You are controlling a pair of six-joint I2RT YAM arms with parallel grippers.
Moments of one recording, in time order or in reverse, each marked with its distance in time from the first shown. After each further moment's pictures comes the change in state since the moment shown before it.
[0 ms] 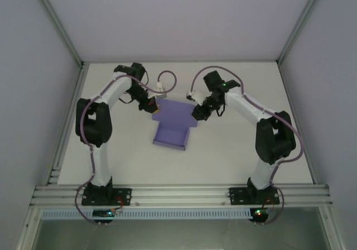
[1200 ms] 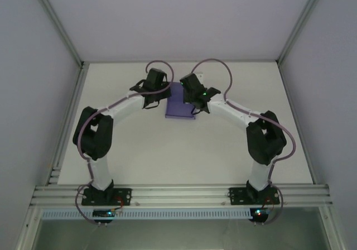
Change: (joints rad) left arm -0.227 -0.160 -0.363 0.970 -0.676 -1.677; right arm 0.214 0.056 0.014 0.437 0.904 1.007
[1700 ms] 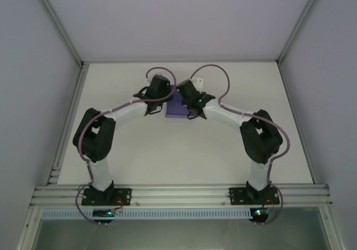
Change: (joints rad) left arm -0.062 -0.018 -0.113 0.146 -0.139 -0.058; right arm 0.039 0.023 -0.103 0.149 0.140 0.077
